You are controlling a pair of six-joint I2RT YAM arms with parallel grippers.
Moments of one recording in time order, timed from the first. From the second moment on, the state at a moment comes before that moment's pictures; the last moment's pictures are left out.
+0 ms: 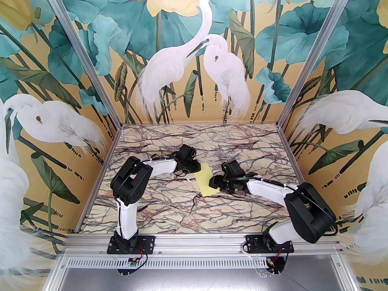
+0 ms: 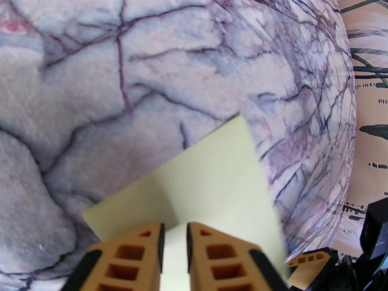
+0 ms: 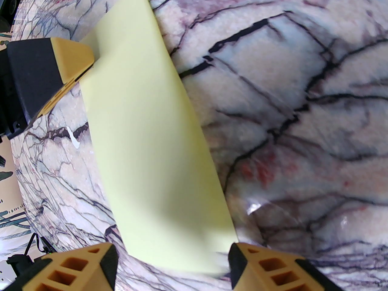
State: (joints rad) left arm -0.58 2.00 1.21 -0.18 0.25 -0.64; right arm 0.55 1.50 0.69 -0.21 -0.36 0.78
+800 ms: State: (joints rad) left arm -0.59 2.00 1.21 -0.18 0.25 -0.64; right arm 0.55 1.54 0.69 -0.05 -0.47 0.78
